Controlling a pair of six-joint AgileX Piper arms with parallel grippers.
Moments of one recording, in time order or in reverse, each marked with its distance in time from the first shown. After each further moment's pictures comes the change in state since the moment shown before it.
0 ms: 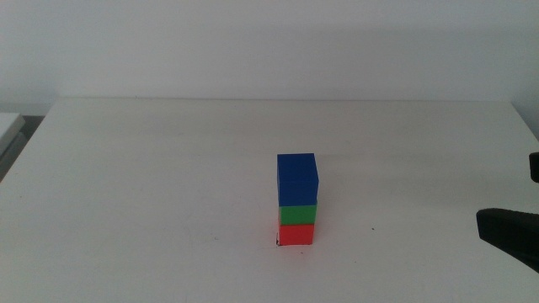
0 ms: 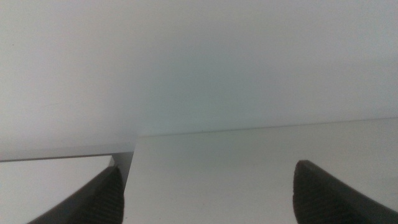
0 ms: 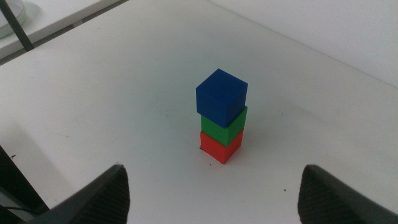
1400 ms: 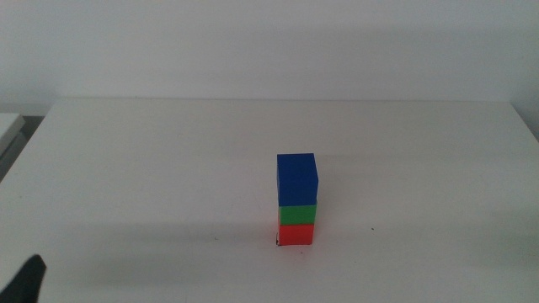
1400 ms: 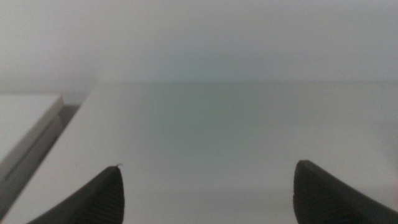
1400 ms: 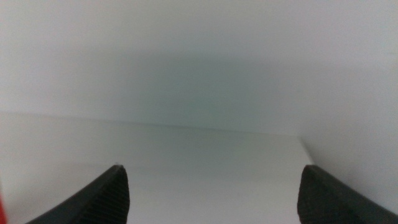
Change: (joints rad) left arm 0.000 -0.689 1.066 -0.134 -0.550 0.000; right arm -0.702 -0.597 0.745 -0.078 -0.592 0.000
